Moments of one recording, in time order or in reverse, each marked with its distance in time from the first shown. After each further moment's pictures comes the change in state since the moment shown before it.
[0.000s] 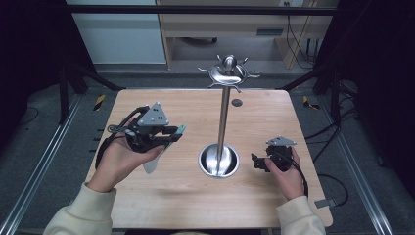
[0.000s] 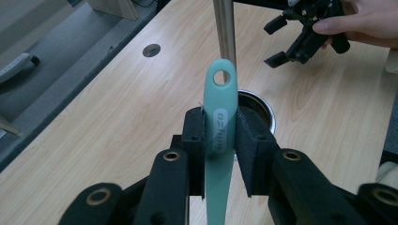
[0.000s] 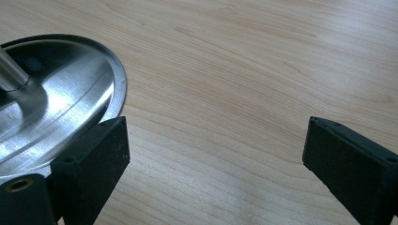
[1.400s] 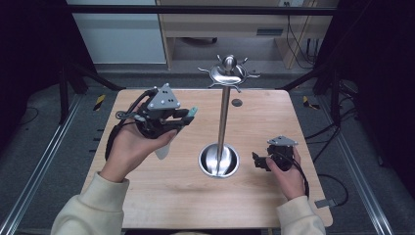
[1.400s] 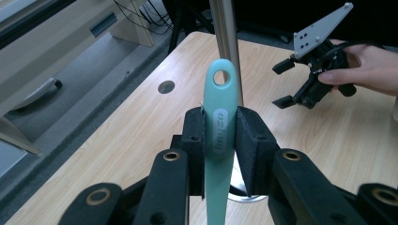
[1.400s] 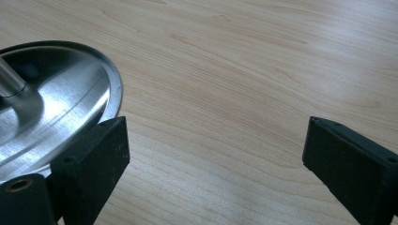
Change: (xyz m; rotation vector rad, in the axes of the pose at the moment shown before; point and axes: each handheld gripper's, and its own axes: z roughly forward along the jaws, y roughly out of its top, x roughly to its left) left arm -0.002 0.048 -0.006 -0.090 0.058 0.004; right arm -0.002 0.001 -0.002 -0.023 -0.016 -0.005
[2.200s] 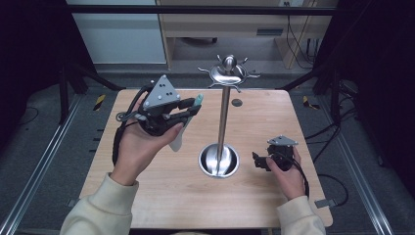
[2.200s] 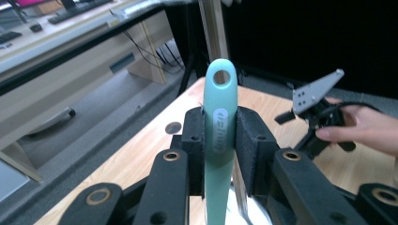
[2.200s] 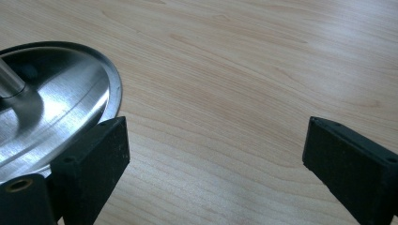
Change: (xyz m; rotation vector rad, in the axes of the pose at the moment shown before) left arm -0.010 0.016 -0.009 -0.191 0.067 -0.066; right arm -0.001 0.000 0.000 0.000 -0.002 0.002
